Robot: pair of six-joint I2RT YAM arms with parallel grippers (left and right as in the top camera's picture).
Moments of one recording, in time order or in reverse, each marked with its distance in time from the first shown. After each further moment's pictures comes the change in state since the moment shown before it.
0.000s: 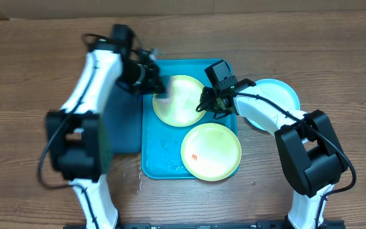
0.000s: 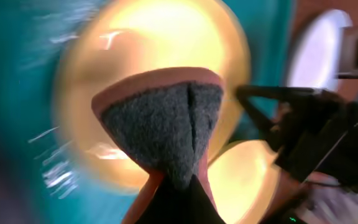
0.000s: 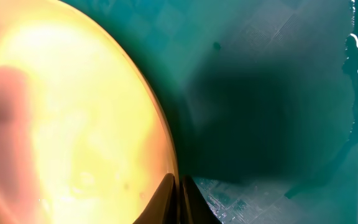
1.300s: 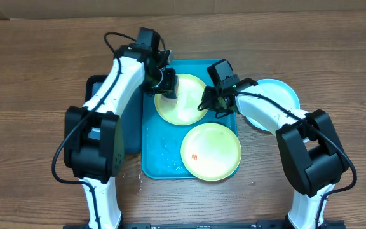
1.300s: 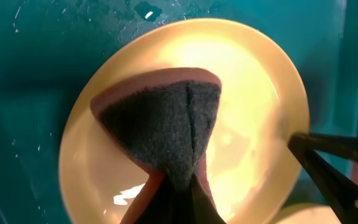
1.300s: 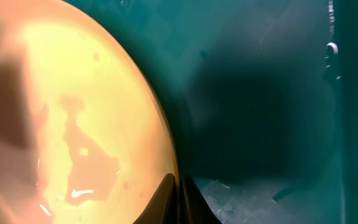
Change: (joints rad) left arm -0.175 0.052 -0.085 0.293 -0.238 -0.080; right arm -0.010 0.000 0.000 -0.001 0.002 0.000
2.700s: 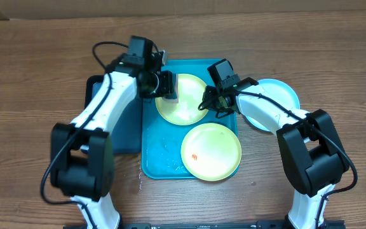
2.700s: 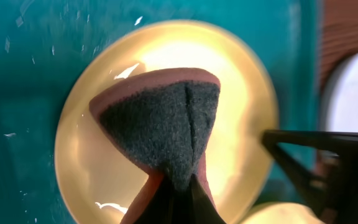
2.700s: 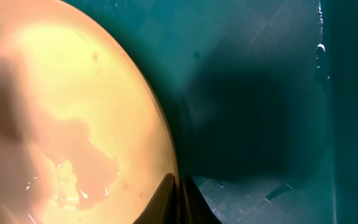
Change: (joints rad) left arm 0.018 -0.158 -0.226 0.198 0.061 -0.098; right arm -0.008 -0.002 0.000 -0.007 0.004 0.000
